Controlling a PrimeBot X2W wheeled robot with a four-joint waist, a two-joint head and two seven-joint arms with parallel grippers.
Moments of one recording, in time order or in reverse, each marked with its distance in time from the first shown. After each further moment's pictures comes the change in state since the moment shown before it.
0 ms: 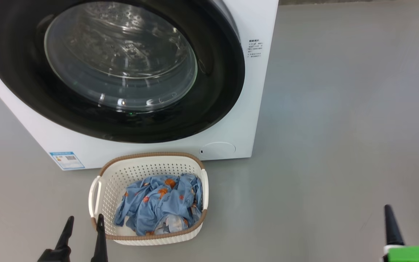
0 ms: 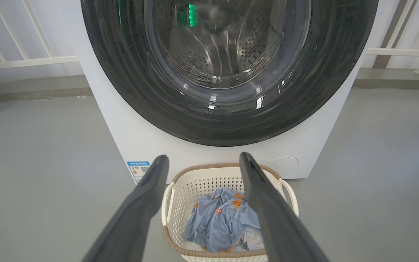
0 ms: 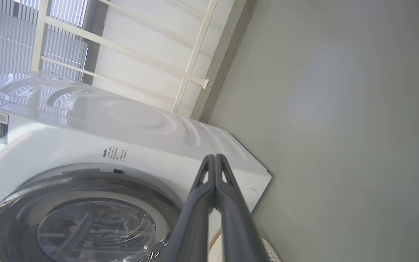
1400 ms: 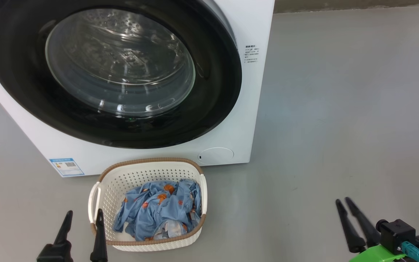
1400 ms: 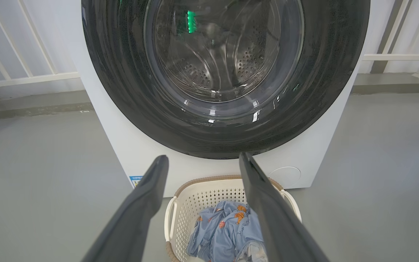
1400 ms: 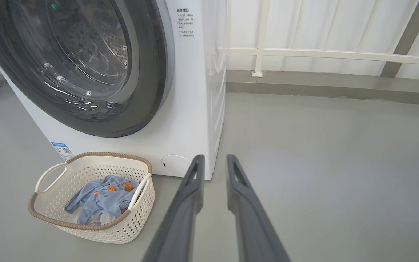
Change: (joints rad) left arm -0.020 0.000 0.004 -0.001 0.029 0.008 0.000; right arm 0.031 0.012 0.018 -0.145 -1.186 0.000 -0.007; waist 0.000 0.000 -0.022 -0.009
